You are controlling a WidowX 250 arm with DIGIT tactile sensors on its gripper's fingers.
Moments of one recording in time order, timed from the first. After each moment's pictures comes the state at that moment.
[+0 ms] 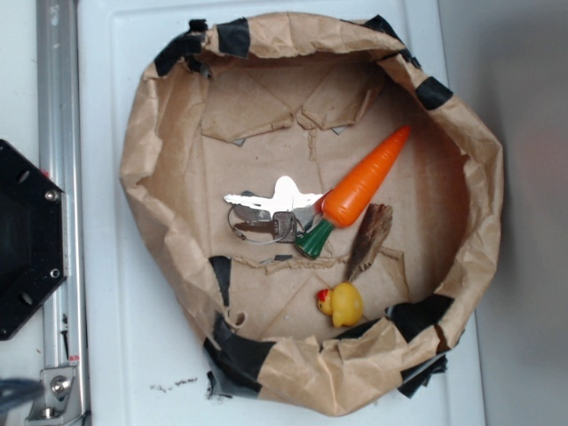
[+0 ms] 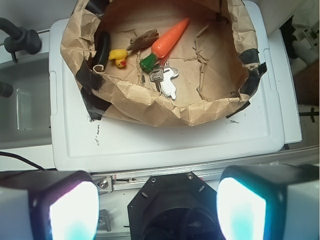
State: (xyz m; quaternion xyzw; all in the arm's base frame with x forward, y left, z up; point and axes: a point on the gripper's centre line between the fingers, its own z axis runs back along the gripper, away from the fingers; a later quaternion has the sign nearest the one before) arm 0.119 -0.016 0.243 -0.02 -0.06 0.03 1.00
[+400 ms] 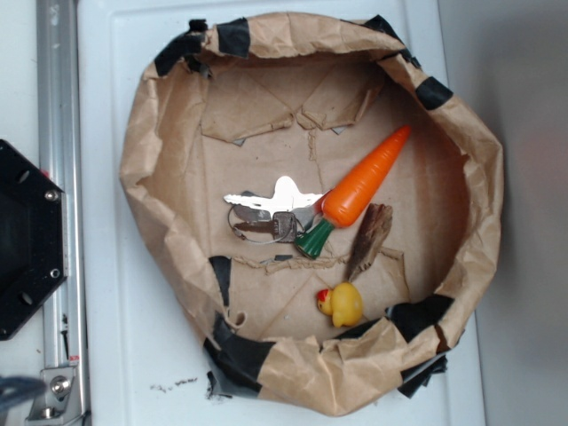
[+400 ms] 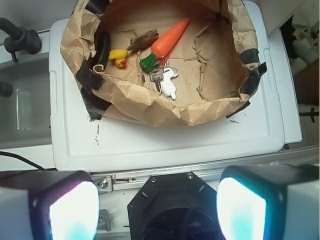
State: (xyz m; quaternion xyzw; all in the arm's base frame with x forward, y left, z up) arm 0.121 -0.015 0.237 -0.02 -0.06 0.03 1.00
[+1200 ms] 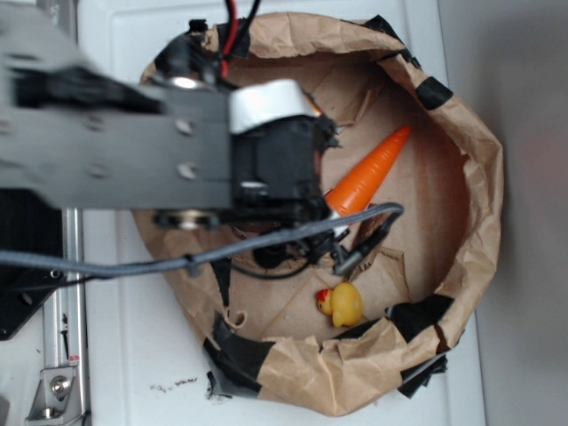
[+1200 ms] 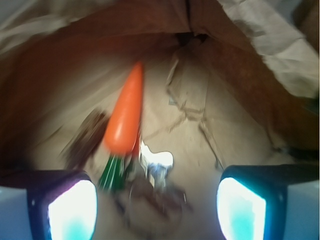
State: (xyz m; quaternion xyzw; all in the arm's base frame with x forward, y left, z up) arm 0.256 0.008 0.101 0.03 -0.12 0.31 0.94
